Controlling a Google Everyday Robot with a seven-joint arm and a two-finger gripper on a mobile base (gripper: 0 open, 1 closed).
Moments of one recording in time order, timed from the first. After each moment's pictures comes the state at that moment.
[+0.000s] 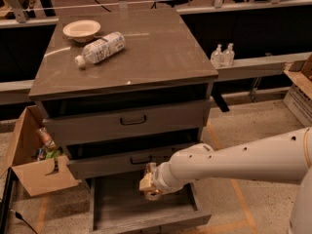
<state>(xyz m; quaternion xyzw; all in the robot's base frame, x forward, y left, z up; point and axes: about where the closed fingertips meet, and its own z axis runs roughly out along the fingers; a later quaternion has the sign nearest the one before) 0.473 0.007 0.514 -0.97 0.01 -0.08 0.22</state>
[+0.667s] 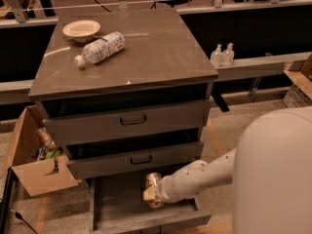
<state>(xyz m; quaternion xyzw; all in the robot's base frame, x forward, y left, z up) 0.480 -0.005 0.422 -0.97 -0.04 -0.11 0.22</state>
